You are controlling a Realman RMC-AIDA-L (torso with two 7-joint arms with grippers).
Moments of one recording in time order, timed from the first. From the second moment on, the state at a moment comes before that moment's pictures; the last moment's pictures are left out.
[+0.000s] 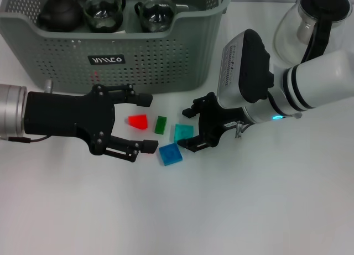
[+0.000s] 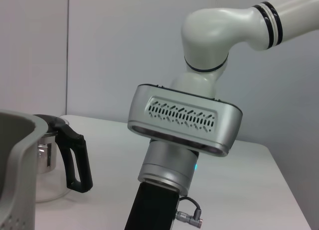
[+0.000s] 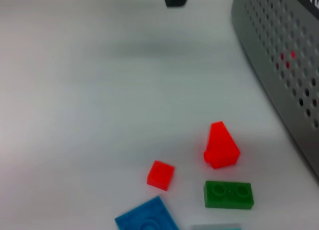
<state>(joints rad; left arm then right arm) -0.45 -2.08 0.72 0.85 2.03 1.85 -1.28 0.90 2.12 -1.65 -0.44 -1.82 -0.91 1.48</state>
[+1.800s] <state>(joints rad) -0.28 -2.05 0.45 0.88 2.05 1.81 -1.19 0.93 2.08 -1.23 -1.03 -1.96 -1.51 2.07</state>
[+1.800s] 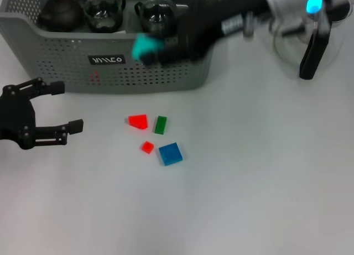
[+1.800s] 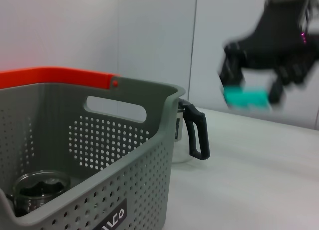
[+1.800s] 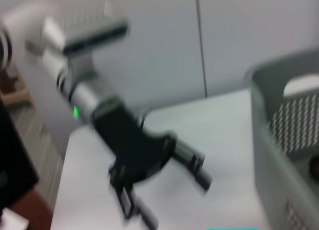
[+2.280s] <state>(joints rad) -0.29 -2.06 0.47 0.85 2.05 1.82 -1.14 1.11 2.06 -1.05 -0.88 -2.11 -1.14 2.34</state>
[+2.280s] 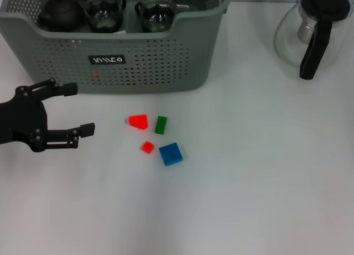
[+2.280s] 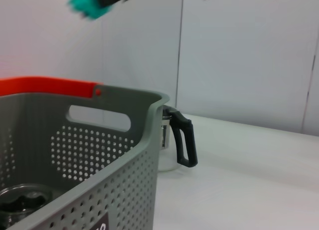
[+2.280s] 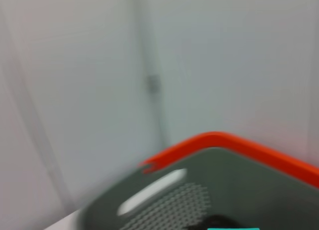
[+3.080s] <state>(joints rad) -0.30 -2.06 0.52 0.85 2.05 1.82 -1.11 1.10 2.08 -1.10 -0.82 -2.15 -1.09 2.26</state>
